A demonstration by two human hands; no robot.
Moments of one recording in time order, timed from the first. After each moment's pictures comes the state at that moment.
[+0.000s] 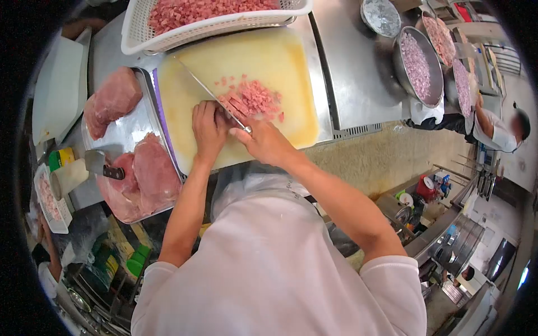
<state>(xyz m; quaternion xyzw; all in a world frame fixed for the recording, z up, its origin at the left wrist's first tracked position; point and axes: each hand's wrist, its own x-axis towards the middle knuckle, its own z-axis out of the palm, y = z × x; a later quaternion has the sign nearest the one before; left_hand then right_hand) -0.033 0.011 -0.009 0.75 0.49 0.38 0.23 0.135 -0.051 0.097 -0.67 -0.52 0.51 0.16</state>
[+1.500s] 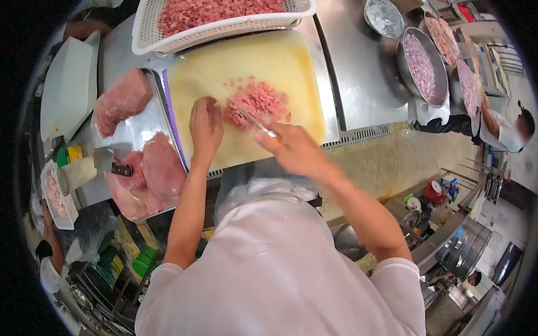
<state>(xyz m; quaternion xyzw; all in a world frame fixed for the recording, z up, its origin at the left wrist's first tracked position) -0.047 0.018 0.012 0.70 0.53 0.39 0.29 0.160 -0.071 0.147 -0.67 -0.48 0.54 0.15</state>
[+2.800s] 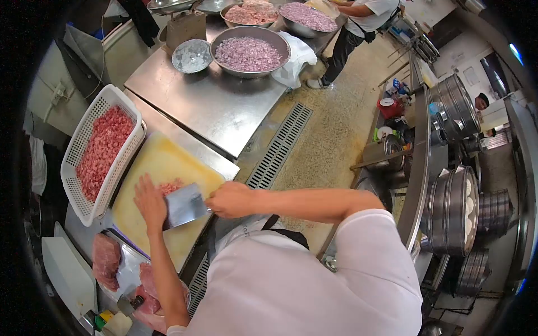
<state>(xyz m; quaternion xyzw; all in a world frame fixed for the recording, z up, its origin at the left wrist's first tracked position) 0.031 0.066 0.031 0.91 0.40 0.08 0.03 0.220 -0.164 0.109 -0.66 -0.70 0.23 0.14</state>
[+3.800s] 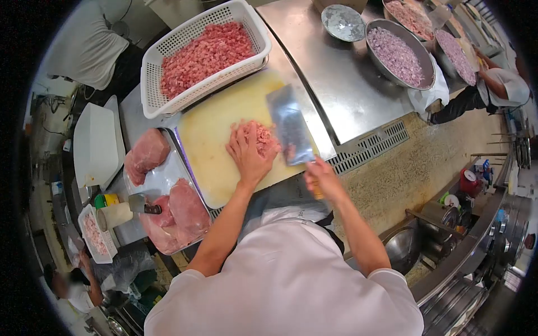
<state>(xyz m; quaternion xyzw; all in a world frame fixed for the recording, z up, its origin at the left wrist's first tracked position) 0.045 -0.016 0.007 0.83 0.47 0.26 0.14 0.229 -0.174 0.030 -0.59 -0.12 0.63 0.50</state>
